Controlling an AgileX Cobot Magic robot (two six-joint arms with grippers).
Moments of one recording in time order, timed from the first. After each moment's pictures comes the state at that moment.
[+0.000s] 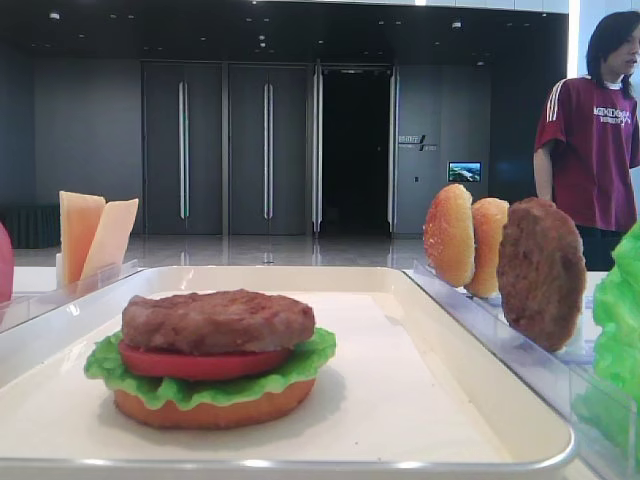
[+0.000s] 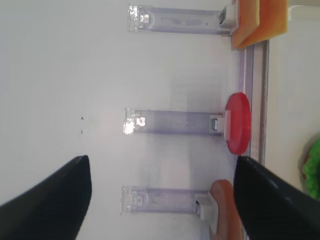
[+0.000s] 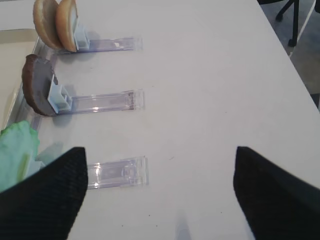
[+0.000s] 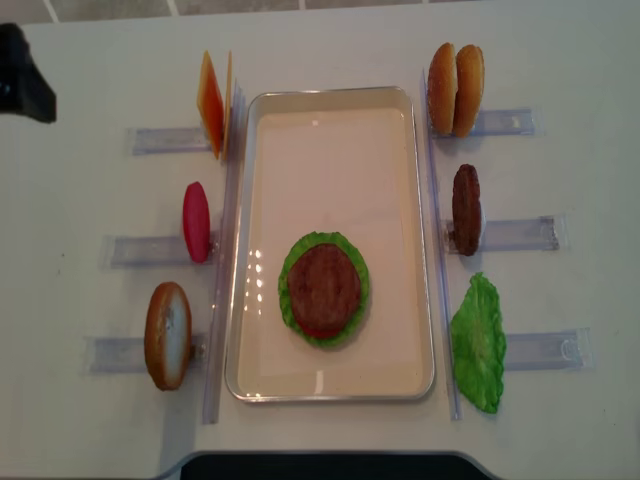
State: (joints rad) left arm 0.05 1.33 -1.33 0.01 1.24 -0.04; right arm 0.01 -0.01 -0.50 0.01 1.14 0.02
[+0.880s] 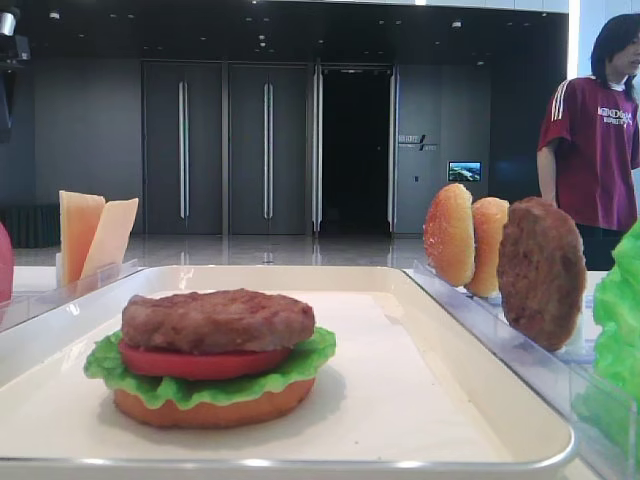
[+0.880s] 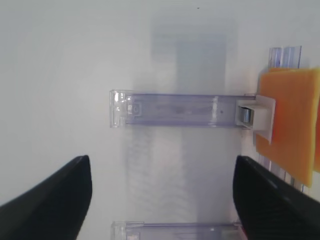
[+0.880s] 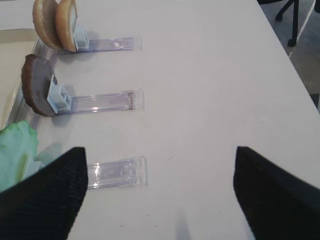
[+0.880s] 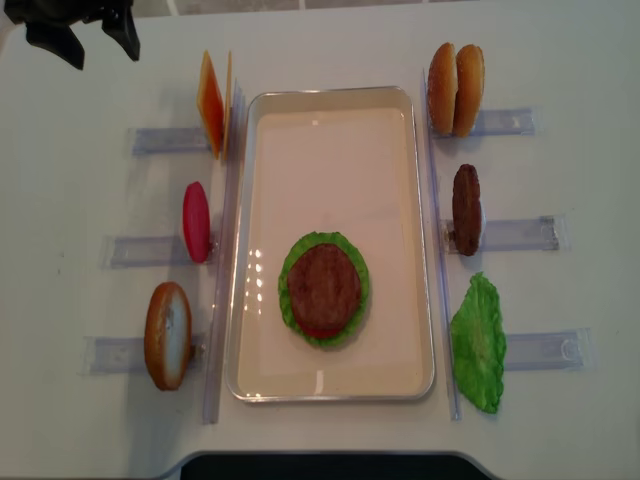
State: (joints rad) left arm 0.05 2.00 -1.85 -0.01 1.24 -0.01; right arm 0.01 -0.01 -0.50 0.01 1.14 0.02
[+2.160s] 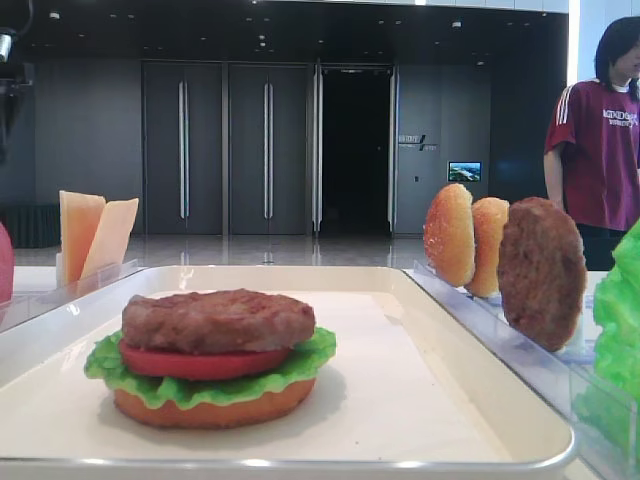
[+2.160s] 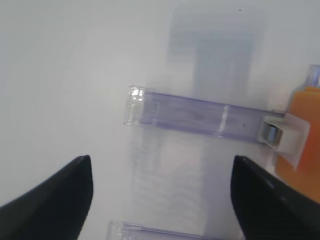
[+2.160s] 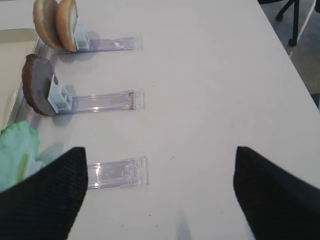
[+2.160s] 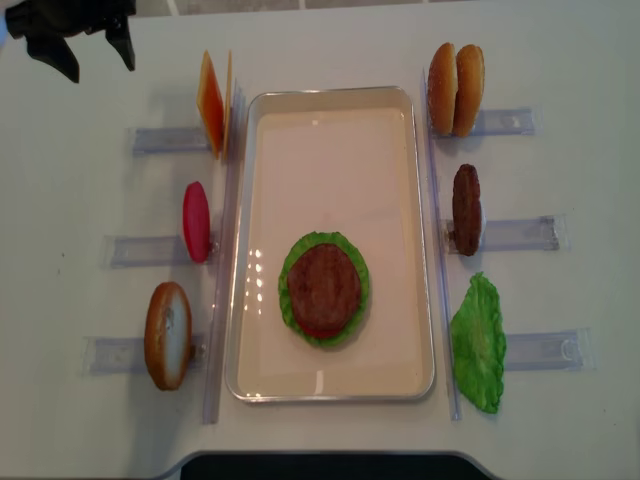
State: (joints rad) left arm 0.02 2.04 -1.85 0.08 1.24 -0.19; right arm 0.01 -0.01 -0.50 0.02 1.14 0.02
